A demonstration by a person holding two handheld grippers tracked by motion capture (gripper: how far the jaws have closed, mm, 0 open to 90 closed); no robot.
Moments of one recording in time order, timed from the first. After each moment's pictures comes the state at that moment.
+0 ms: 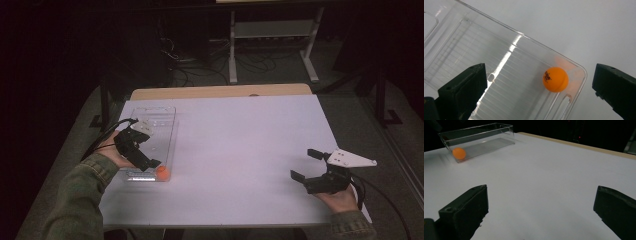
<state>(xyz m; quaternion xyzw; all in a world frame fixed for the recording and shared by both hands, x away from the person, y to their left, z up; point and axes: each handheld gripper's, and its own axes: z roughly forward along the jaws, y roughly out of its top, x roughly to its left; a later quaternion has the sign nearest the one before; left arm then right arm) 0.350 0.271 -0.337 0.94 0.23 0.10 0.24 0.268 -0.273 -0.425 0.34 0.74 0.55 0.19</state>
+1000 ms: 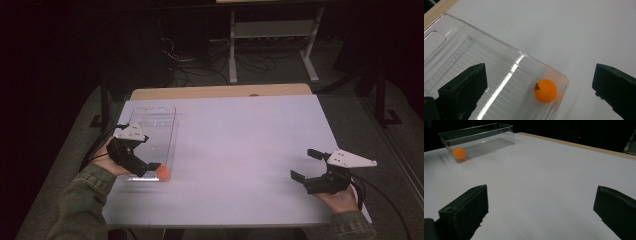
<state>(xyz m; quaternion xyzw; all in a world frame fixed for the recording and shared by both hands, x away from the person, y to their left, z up) 0.323 0.284 -0.336 0.91 0.23 0.13 0.33 0.267 -0.272 -0.425 0.34 0.74 0.54 0.19</state>
